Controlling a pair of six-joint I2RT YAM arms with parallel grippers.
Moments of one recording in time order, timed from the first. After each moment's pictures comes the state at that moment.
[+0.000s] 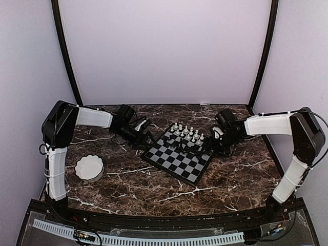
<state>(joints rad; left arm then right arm) -0.47 2.14 1.44 -0.42 0.80 -0.22 0.50 1.69 1.02 -0.49 -0.27 0.53</state>
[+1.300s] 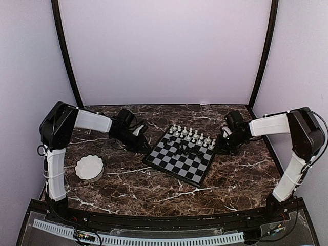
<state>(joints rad) -0.49 2.11 1.34 -0.33 0.67 -0.37 0.36 1.72 0.95 -0.37 -0.25 0.53</state>
